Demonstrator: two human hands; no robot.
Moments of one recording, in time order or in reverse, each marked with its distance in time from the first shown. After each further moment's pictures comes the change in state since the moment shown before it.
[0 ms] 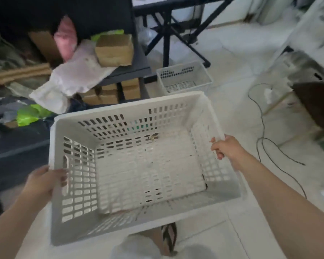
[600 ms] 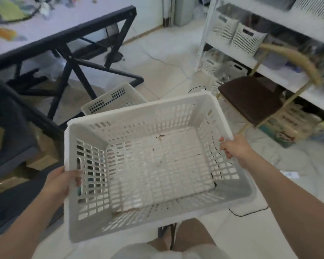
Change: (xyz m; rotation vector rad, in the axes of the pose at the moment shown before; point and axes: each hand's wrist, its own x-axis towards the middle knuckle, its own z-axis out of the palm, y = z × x) left_hand 0.021 0.202 0.424 0.296 -0.401 0.161; right_hand 0.173 -0.002 -0.307 0.179 0.461 0.122
